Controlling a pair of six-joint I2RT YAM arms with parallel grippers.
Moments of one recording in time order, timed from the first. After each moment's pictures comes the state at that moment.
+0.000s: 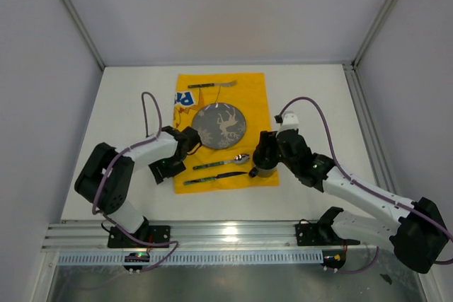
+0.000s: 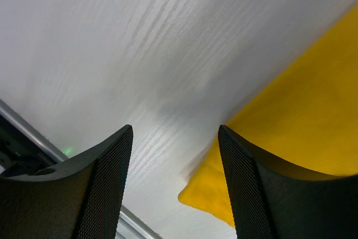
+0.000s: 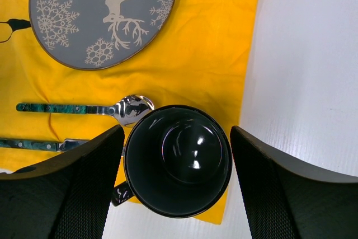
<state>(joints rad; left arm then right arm) -0.57 1.61 0.92 -1.02 -0.50 -1.23 0.72 1.04 0.63 -0.17 0.32 0.45</state>
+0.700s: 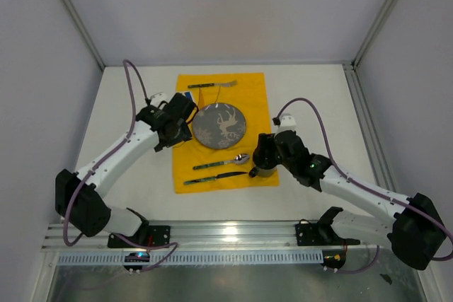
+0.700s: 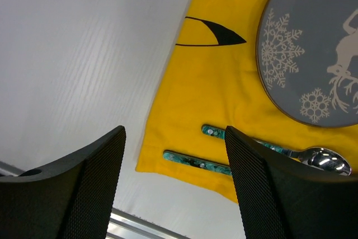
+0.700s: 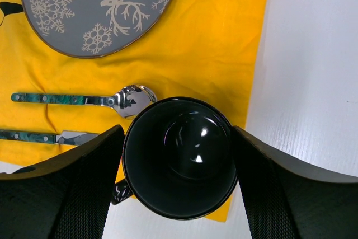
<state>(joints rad) -0.57 1.42 1.28 -1.08 -0.52 -0.97 0.72 1.05 0.60 -0.15 0.29 0.46</state>
